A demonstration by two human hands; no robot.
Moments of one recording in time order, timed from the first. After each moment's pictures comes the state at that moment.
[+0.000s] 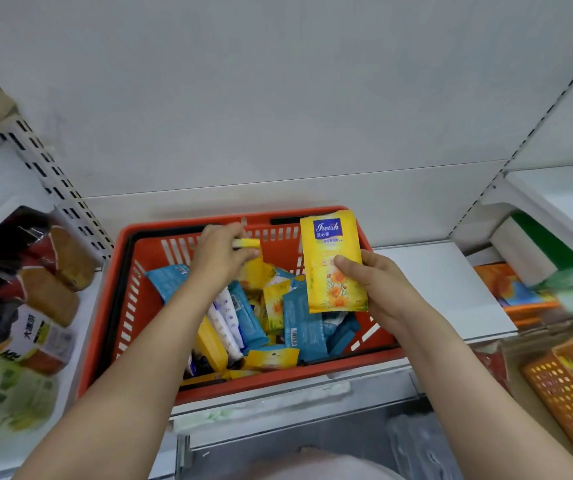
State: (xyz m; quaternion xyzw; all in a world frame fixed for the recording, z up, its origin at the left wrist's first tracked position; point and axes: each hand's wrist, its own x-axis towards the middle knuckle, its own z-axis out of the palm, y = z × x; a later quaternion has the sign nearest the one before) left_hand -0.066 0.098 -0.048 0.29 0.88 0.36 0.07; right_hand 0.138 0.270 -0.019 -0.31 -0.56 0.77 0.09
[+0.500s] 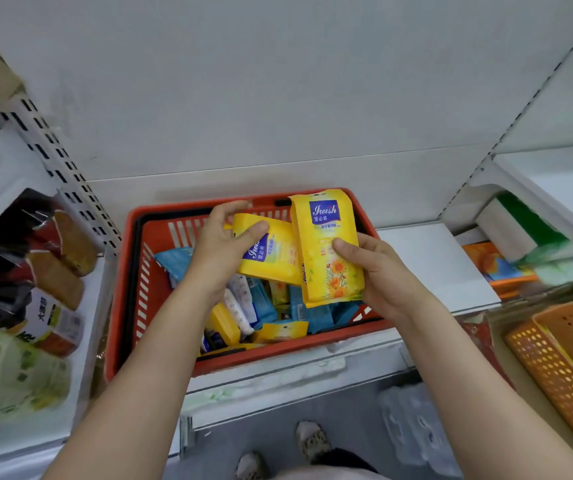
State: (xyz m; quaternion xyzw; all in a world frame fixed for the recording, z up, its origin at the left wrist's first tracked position) left_hand -0.019 0.063 -0.015 0.16 0.66 0.70 0.23; right_hand 0.149 0.232 -0.005 -0.23 -0.54 0.81 0.09
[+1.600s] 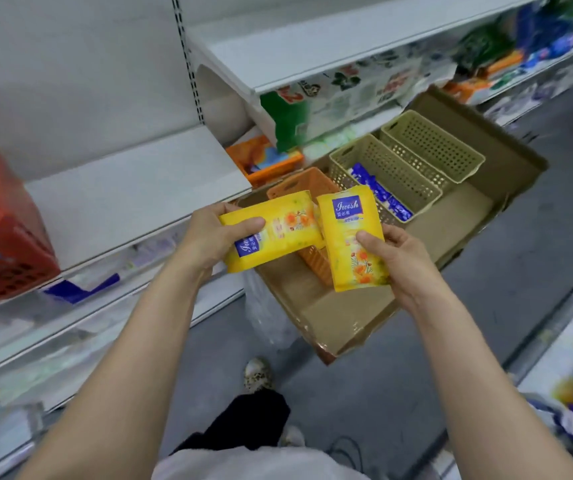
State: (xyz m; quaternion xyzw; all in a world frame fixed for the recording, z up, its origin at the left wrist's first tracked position) left_hand 0.432 0.355 -0.066 0.24 0.71 0.51 0.42; right_hand 0.692 0.461 -0.065 -0.54 -0.45 0.64 0.29
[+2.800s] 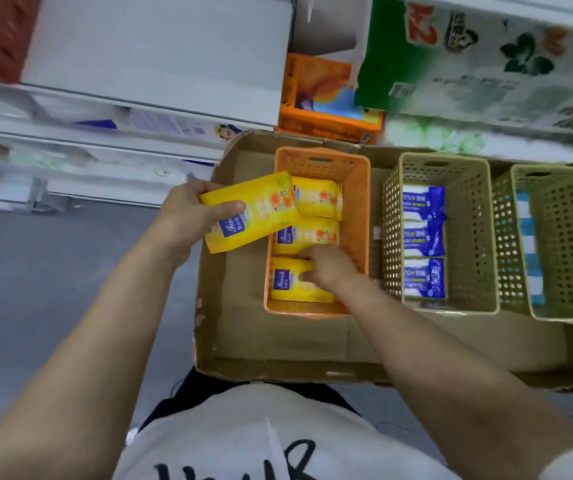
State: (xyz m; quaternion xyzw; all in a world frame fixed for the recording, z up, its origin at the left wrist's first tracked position) left_hand 0.500 0.457 -0.169 -0.11 0.76 0.55 0.32; right_hand 0.622 0.670 -0.263 -0.12 -0.90 0.21 -0.37
